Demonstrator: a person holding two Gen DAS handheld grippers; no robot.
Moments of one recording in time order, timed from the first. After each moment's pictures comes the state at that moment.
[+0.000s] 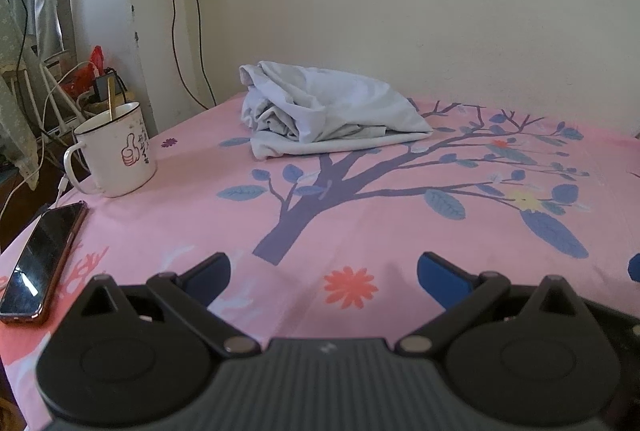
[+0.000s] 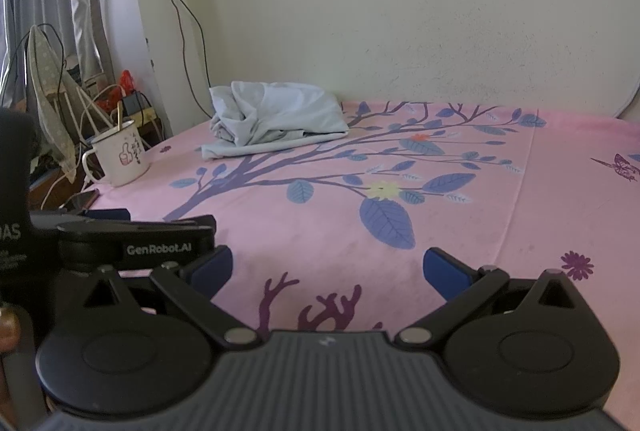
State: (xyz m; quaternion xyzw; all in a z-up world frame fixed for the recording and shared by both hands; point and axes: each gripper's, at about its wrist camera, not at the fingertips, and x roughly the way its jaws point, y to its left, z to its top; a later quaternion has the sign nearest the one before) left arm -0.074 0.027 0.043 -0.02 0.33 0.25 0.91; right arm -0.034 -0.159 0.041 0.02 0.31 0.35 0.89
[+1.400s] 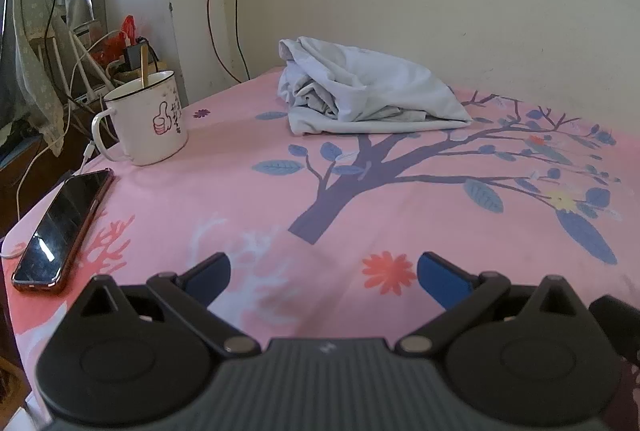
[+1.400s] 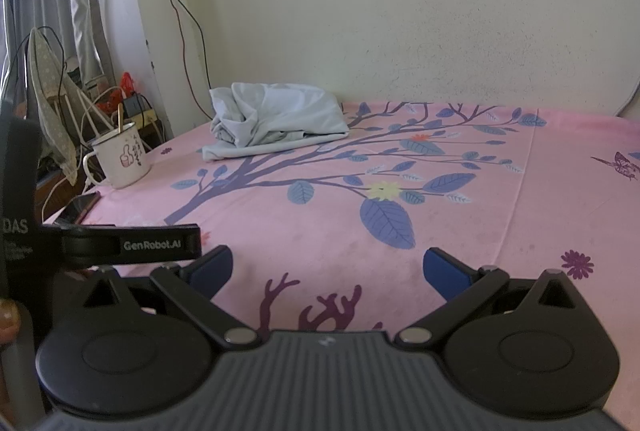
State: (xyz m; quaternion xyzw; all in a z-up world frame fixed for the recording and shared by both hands) left arm -0.077 0.039 0.040 -0.05 0.35 0.30 0.89; right arm -0.034 -0.160 0.043 0.02 0.31 0.35 0.89
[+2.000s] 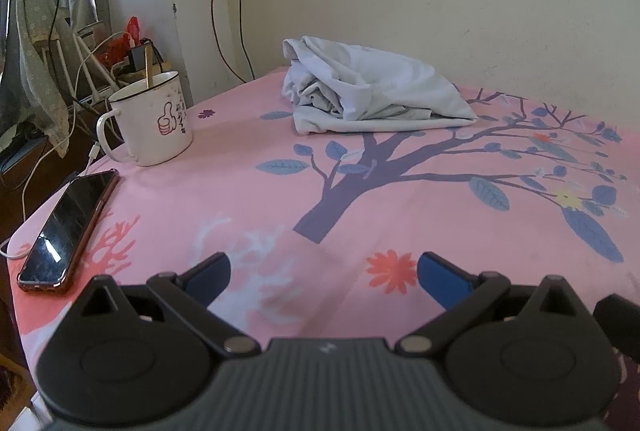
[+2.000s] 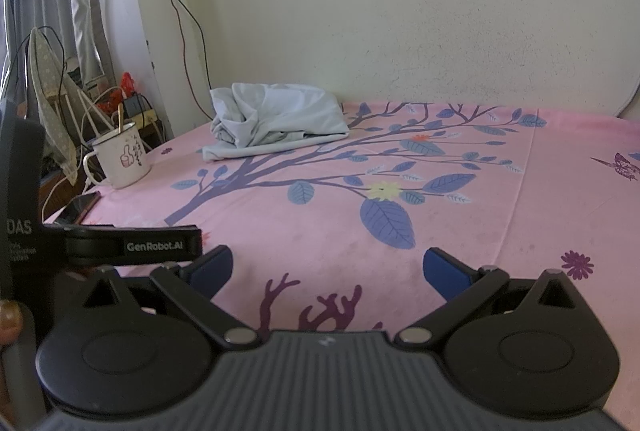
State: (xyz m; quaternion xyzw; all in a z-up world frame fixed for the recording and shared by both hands) left arm -0.077 0.039 0.040 -0.04 0.35 0.31 0.88; right arm -0.034 -0.160 0.043 0.02 0.31 0.35 0.89
